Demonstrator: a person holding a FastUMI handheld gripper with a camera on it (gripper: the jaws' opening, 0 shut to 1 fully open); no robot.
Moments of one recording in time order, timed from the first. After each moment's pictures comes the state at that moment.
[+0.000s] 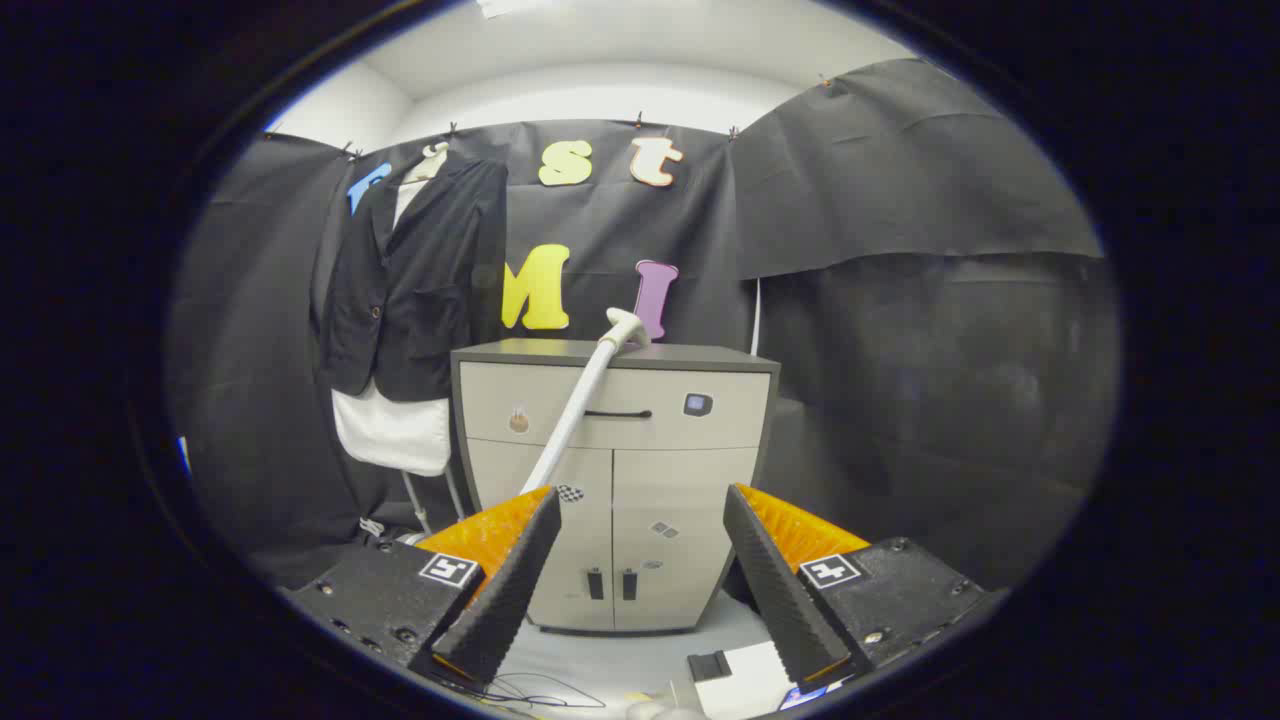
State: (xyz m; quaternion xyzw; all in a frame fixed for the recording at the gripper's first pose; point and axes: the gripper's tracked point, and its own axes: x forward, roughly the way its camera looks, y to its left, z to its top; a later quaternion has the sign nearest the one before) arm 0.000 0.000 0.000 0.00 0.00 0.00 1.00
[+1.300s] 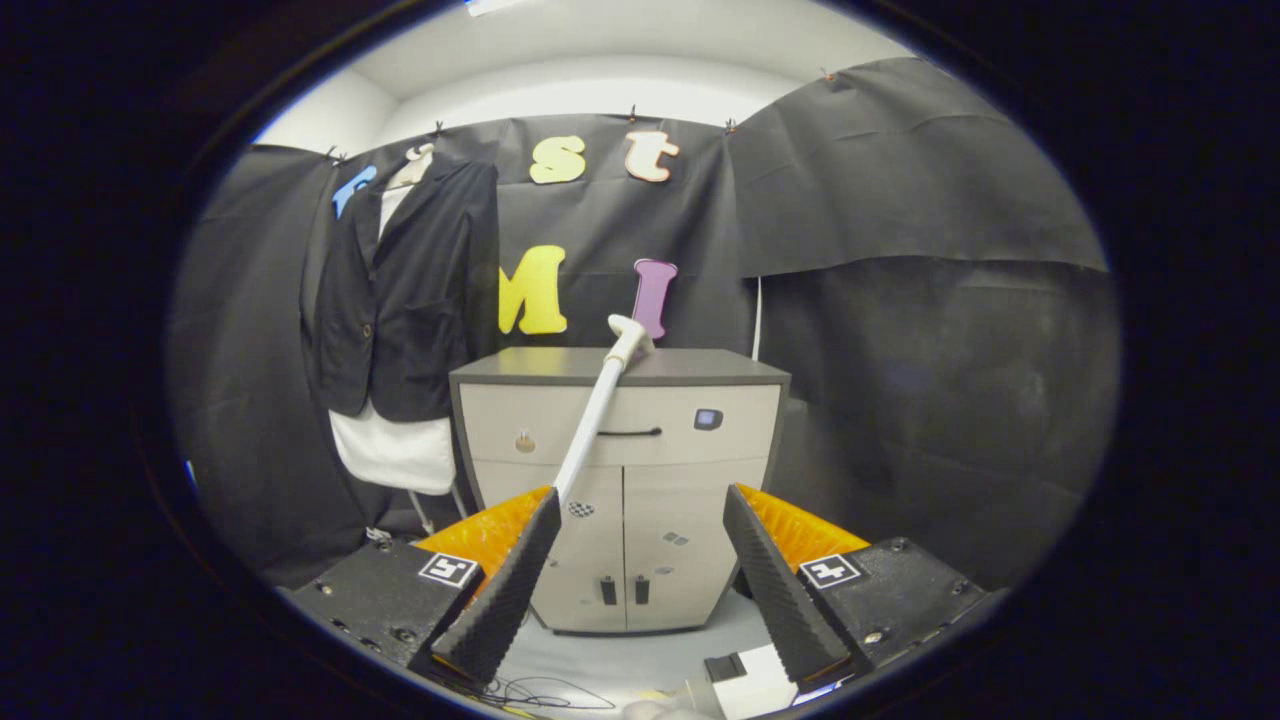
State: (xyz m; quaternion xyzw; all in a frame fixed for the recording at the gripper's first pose) arm 0.027 0.018 0.057 0.02 0.01 0.00 1.00
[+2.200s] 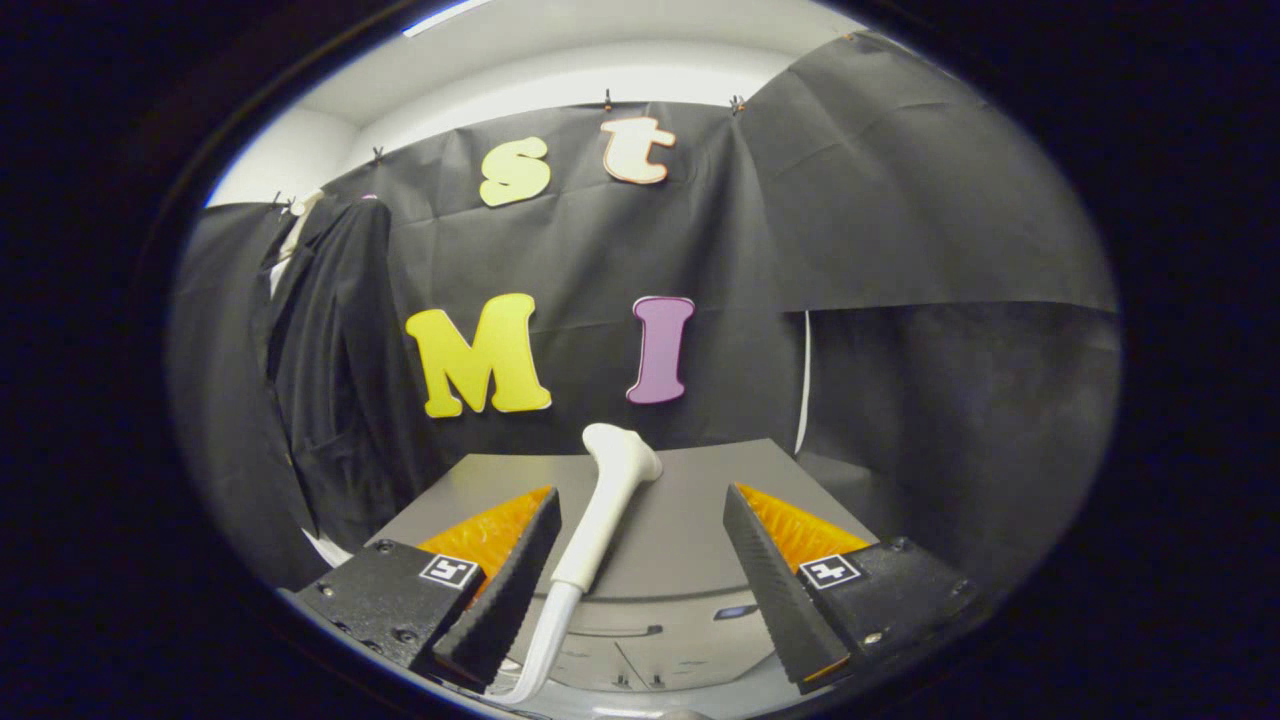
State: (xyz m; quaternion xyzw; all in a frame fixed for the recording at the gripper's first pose) arm 0.306 -0.033 0.233 0.06 0.02 0.05 1.00
